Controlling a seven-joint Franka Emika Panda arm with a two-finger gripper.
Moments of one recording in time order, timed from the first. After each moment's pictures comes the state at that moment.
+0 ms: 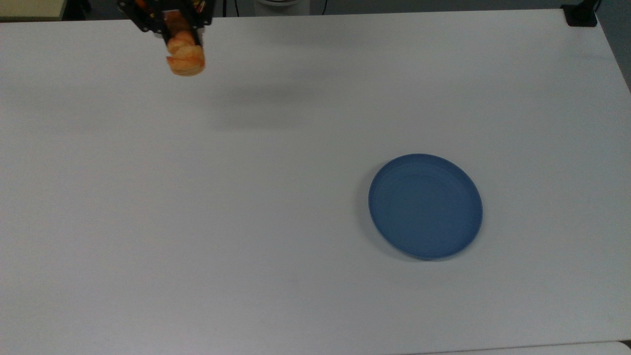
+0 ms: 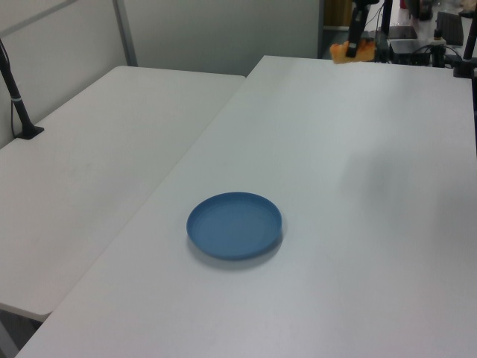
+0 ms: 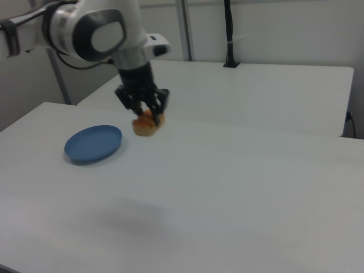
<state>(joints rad) -0.16 0.06 0.01 -1.61 0.07 1.80 -0.34</state>
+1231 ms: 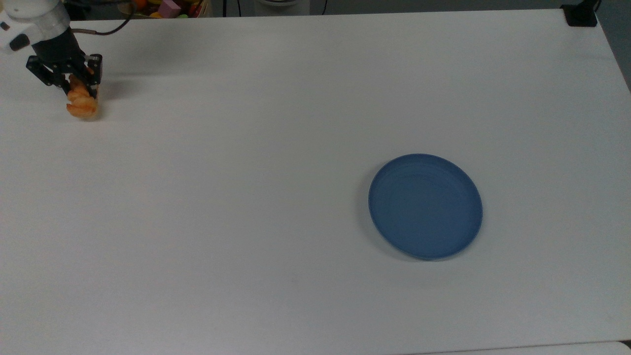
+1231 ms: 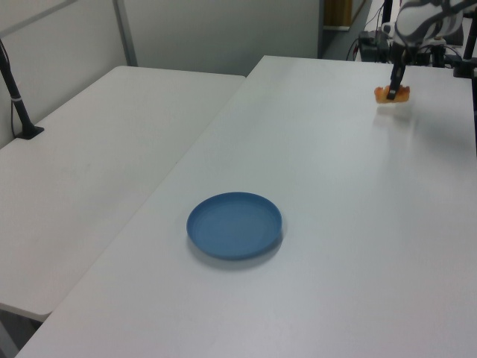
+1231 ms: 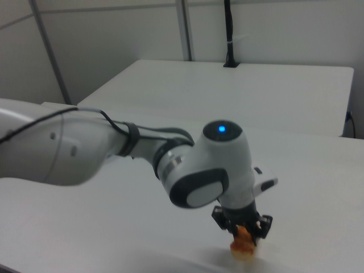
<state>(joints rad) -0.57 0.33 -0.01 -1.91 0.07 2.38 -0.78</state>
